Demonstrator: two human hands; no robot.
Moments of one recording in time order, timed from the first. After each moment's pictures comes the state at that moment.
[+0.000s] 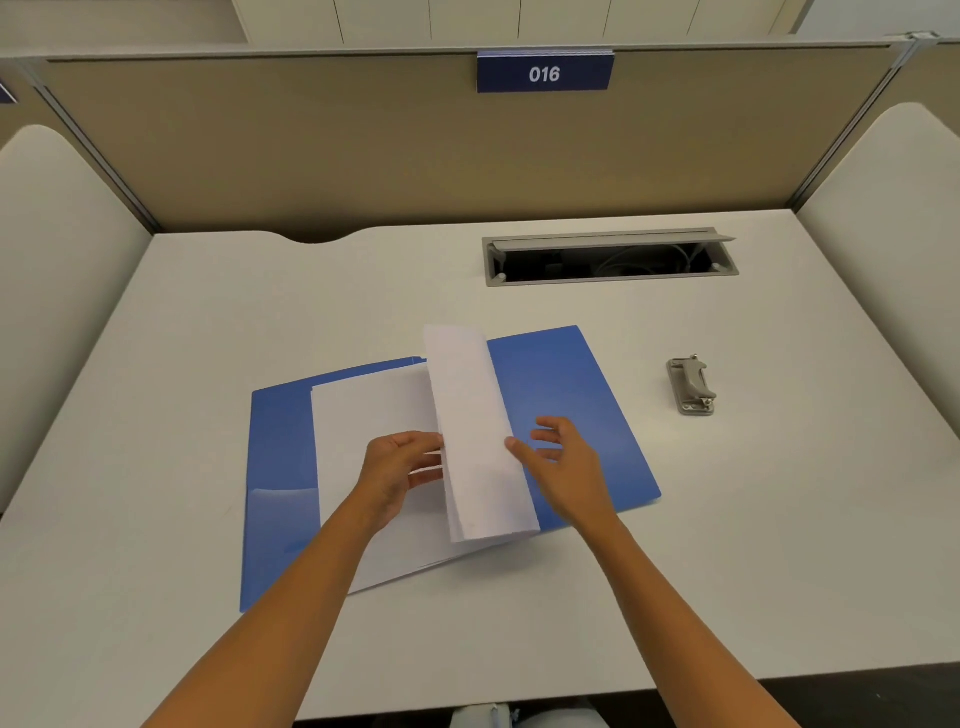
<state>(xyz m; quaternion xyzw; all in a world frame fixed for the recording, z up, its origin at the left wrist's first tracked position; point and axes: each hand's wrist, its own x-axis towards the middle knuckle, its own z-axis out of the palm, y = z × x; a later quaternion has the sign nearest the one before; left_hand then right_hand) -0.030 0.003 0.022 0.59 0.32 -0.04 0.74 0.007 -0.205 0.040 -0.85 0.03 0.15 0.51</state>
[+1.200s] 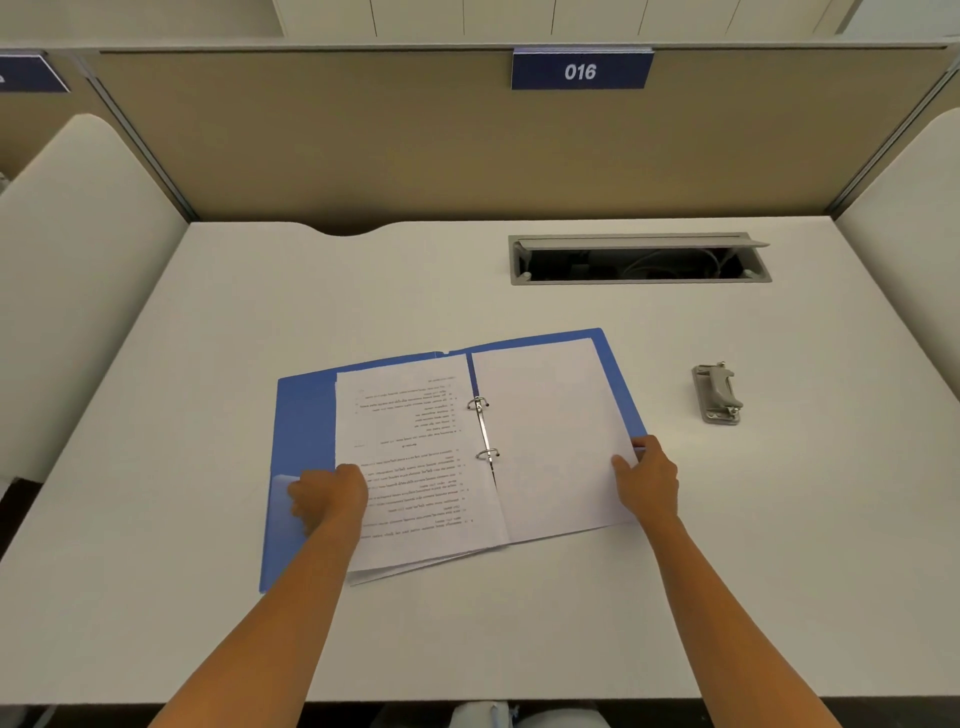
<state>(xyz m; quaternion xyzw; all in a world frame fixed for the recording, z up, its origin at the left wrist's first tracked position) -0.064 0.064 -0.015 0.64 0.67 0.05 0.36 0.047 -0.269 -0.021 -0.91 0.14 0.10 0.38</state>
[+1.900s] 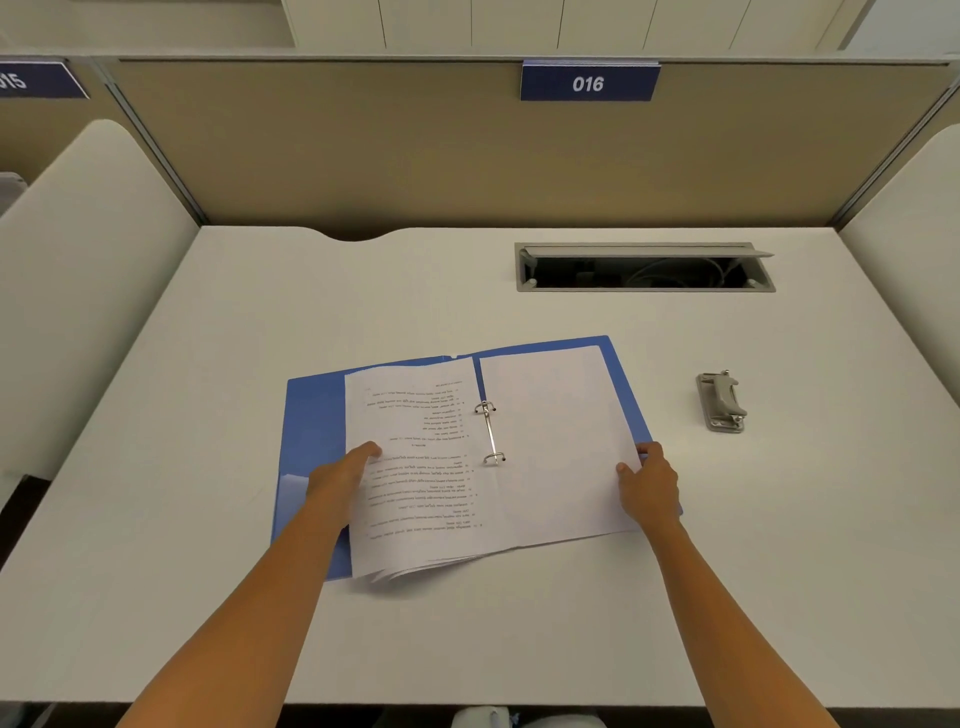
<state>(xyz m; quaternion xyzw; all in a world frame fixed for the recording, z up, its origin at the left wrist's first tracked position) -0.062 0.082 0.000 0.57 0.59 -0.06 0.57 0.049 -0.266 -0.025 -0.91 0.15 0.11 0.37</state>
